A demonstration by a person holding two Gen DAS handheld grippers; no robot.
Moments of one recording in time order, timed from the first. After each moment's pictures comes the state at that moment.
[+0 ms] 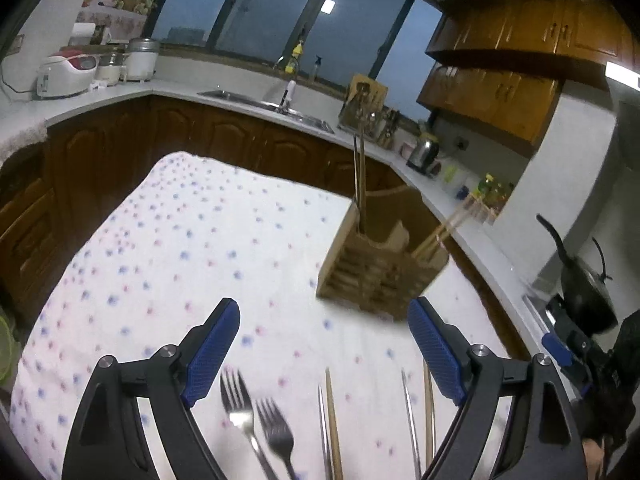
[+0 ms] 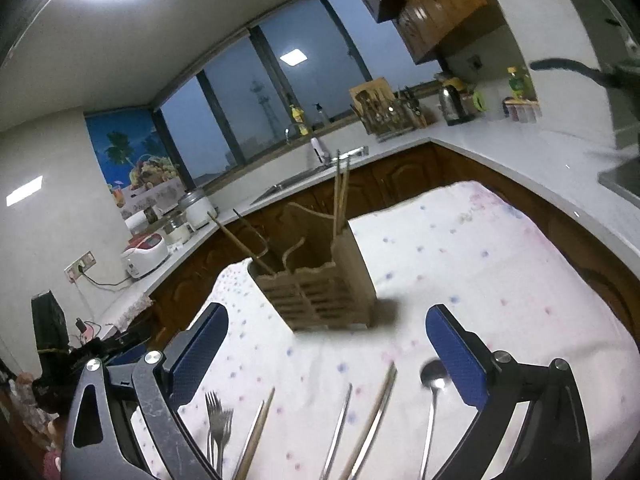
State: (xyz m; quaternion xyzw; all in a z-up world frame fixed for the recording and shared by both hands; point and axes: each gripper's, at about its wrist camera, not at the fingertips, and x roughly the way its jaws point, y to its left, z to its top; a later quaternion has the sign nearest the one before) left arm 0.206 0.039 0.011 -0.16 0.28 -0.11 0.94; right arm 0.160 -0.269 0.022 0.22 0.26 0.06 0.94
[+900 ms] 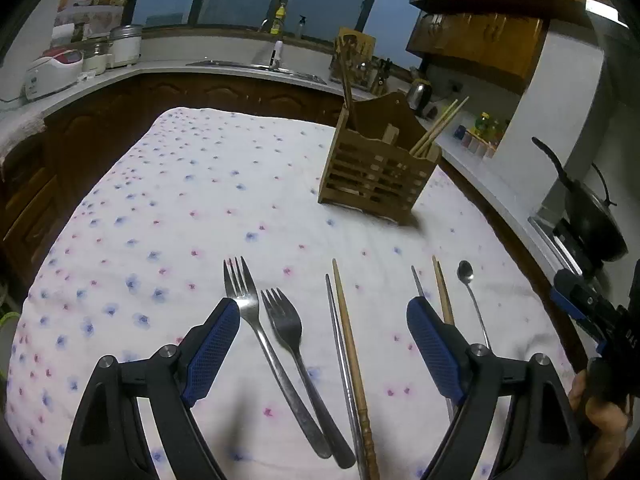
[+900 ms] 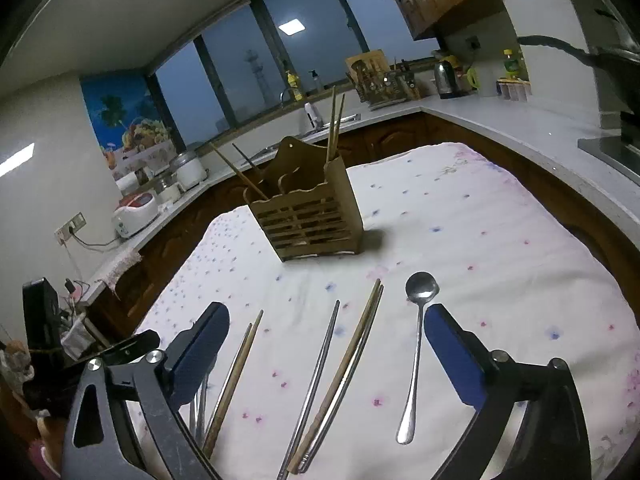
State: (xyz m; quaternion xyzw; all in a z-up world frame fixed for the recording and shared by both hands) left arm 0.143 0.017 -0.001 -0.09 0.34 -0.12 0.93; right arm 0.122 -0.243 -0.009 0.17 0.31 0.06 0.93
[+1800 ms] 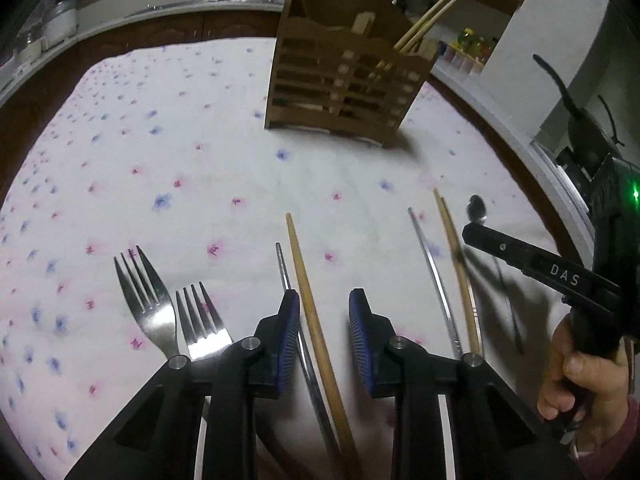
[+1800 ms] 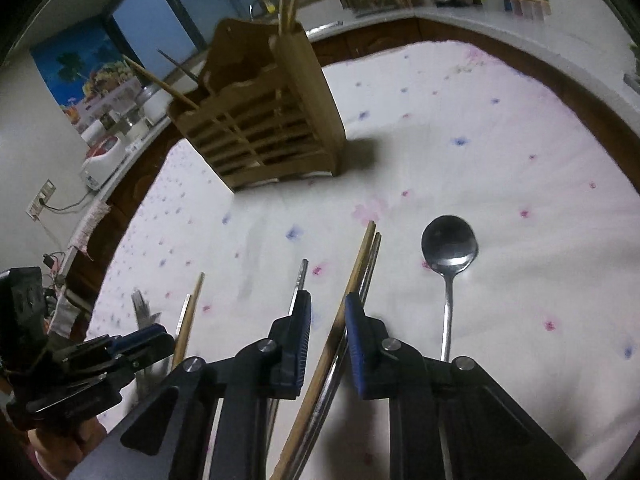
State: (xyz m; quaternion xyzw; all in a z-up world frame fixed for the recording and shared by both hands) left arm 0.264 -0.041 -0.056 -0.04 0.48 -0.18 0.86; right arm 0.221 -0.243 -0.100 0.18 0.49 0.05 0.85
